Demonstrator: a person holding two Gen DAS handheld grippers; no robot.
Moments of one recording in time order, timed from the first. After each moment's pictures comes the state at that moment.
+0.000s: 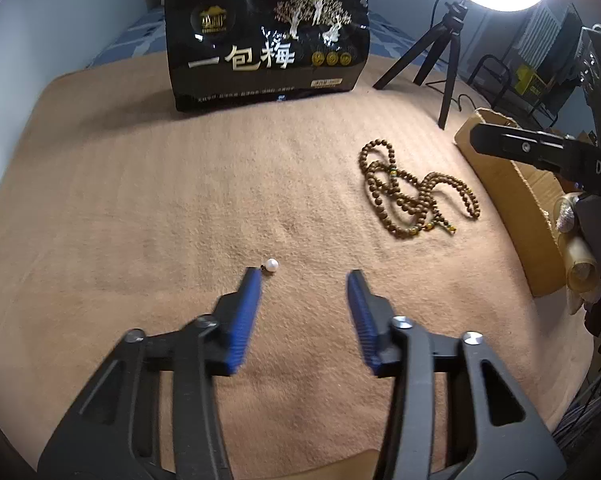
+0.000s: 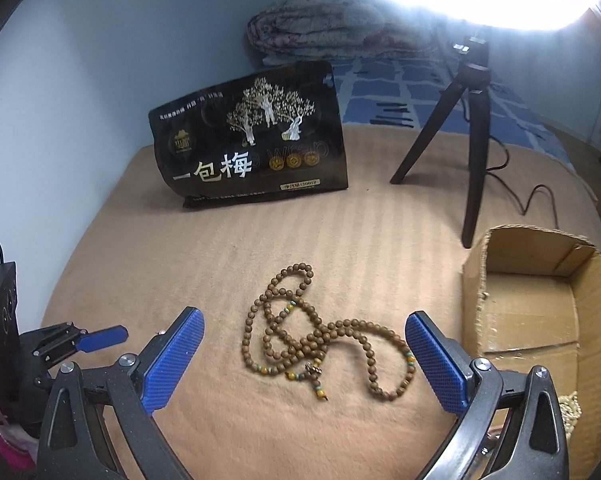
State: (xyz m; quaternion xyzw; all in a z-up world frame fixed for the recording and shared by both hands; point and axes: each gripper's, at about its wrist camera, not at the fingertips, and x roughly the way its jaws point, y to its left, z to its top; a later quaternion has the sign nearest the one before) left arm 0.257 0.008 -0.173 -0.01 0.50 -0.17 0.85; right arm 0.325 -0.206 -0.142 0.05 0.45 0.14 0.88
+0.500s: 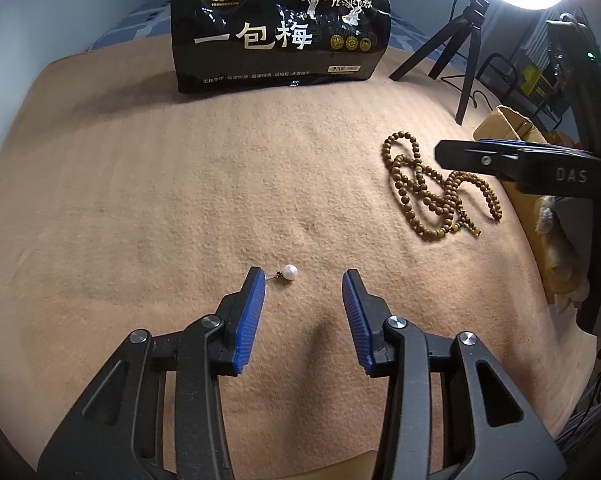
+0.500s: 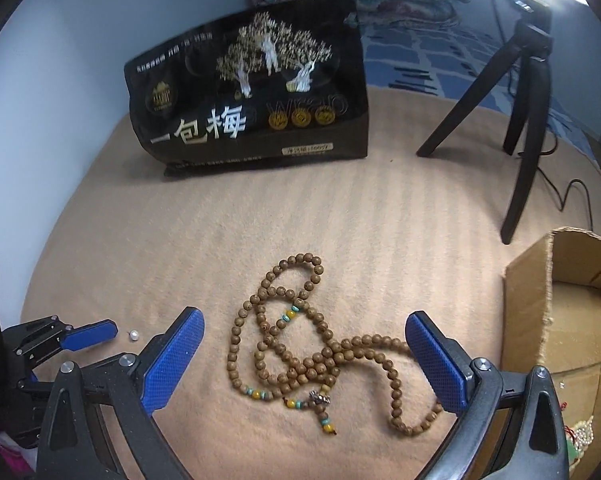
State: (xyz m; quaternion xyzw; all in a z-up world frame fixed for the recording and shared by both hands) left arm 0.273 0.014 -0.196 -0.02 0.52 -0.16 0.84; right arm 0.365 -0.178 -0.186 0.02 0.50 0.14 0.85
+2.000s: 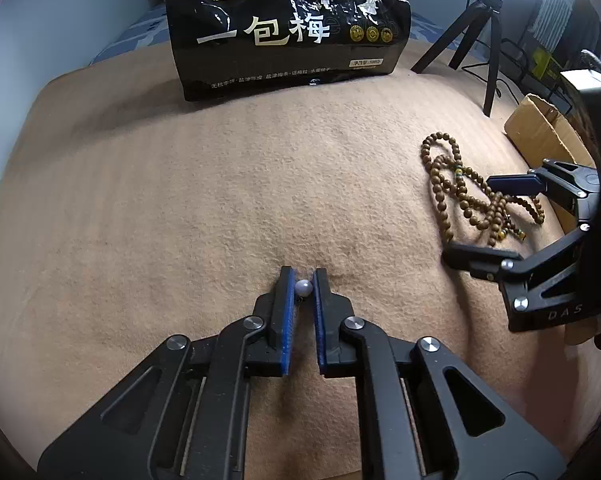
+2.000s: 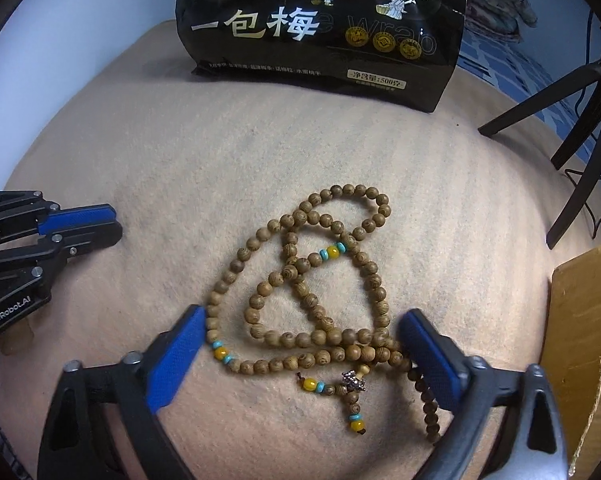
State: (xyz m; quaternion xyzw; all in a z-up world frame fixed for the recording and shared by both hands) left arm 0.295 0.014 -0.215 0.03 0.51 -0.14 0.85; right arm 0.329 -0.134 -0.226 -0.10 0.52 0.18 0.83
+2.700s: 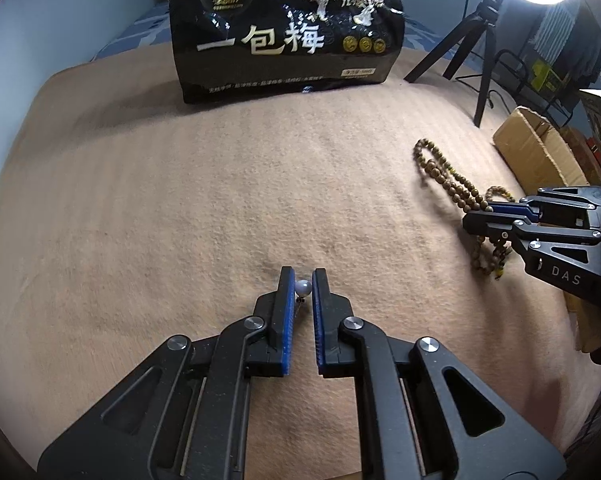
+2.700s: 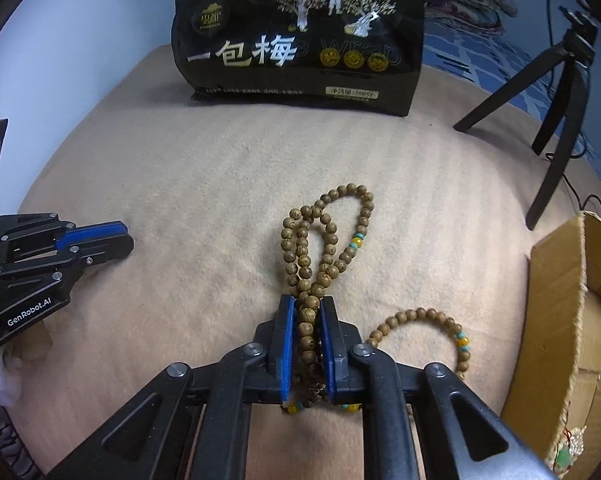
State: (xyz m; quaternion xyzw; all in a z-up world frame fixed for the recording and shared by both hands) left arm 0.288 0.009 -0.201 0.00 0.51 -0.15 0.85; right arm 0.311 -0.162 -0.199 -0.06 0.51 0.18 0.84
